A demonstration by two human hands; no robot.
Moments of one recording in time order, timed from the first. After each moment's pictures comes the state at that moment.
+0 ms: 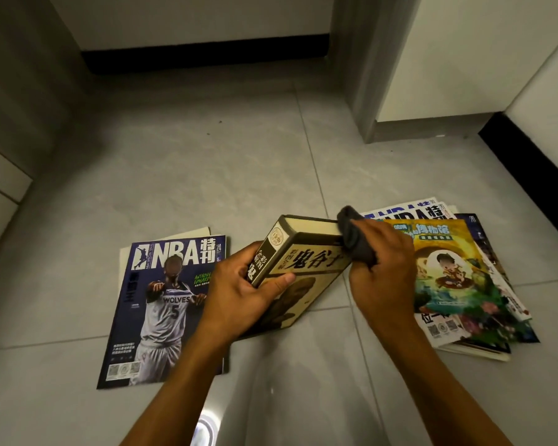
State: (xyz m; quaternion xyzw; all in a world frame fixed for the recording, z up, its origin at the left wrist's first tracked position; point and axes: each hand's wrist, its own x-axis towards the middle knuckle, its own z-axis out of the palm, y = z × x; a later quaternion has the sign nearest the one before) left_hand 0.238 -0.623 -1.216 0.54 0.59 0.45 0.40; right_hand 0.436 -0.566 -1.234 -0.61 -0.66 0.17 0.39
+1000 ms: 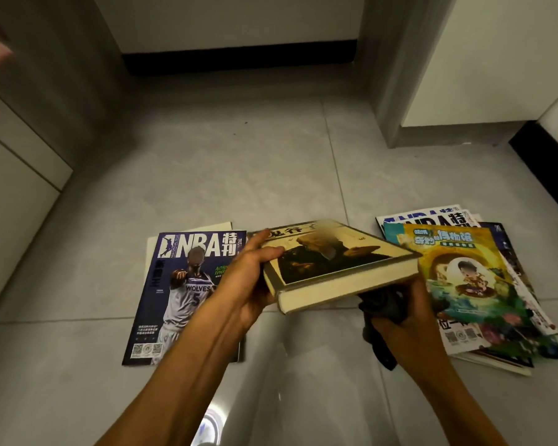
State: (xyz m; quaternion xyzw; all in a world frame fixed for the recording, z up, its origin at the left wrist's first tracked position) left_hand 0.241 -0.616 -1.185 0.08 0.55 0.51 0.65; right_hand 0.473 -0.616 -1.253 -0.54 -0.56 0.49 0.39
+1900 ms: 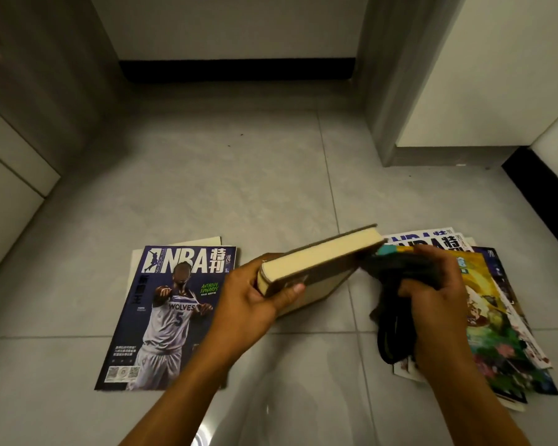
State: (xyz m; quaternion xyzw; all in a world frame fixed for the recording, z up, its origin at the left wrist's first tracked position) left_hand 0.252 -0.618 -1.202 0.48 0.61 0.49 0.40; right_hand 0.468 -0.563 -1.194 -0.58 -0.42 0.49 0.49
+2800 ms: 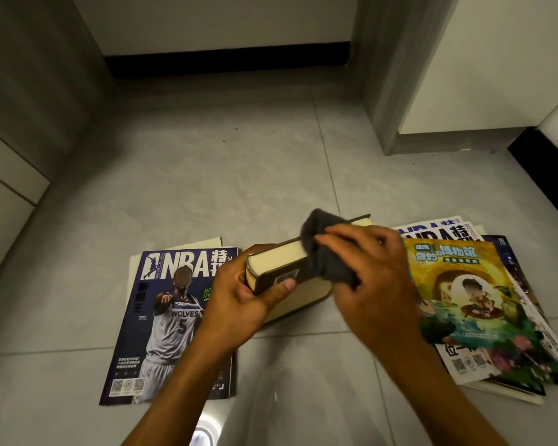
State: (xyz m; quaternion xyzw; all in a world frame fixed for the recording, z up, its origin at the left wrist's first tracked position) left_hand 0.229 -0.606 -1.203 0.51 0.57 0.50 0.40; right_hand 0.405 -0.553 -1.212 -0.47 -0.80 0.06 0.37
